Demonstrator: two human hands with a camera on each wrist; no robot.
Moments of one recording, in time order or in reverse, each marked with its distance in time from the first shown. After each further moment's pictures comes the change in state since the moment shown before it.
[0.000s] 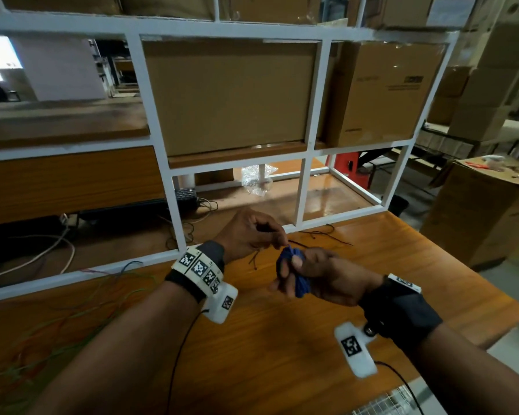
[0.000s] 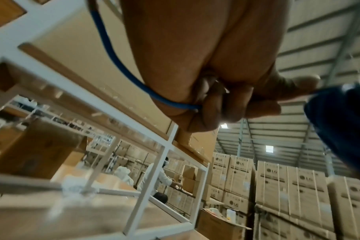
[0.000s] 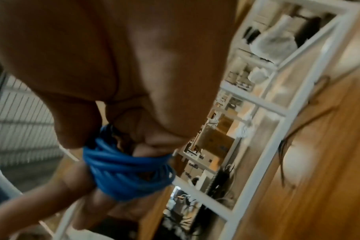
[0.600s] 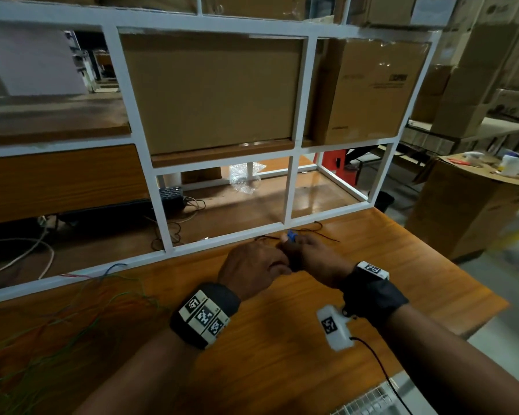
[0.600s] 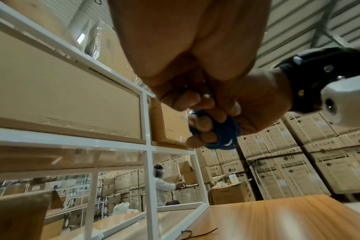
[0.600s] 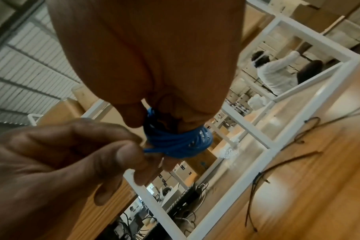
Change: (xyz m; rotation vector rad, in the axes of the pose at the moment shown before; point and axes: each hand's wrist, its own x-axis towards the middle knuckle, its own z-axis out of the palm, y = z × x) left_hand -0.018 -0.027 0.052 0.888 0.059 0.183; right_hand 0.017 0.007 -0.029 -0.514 0.557 0.097
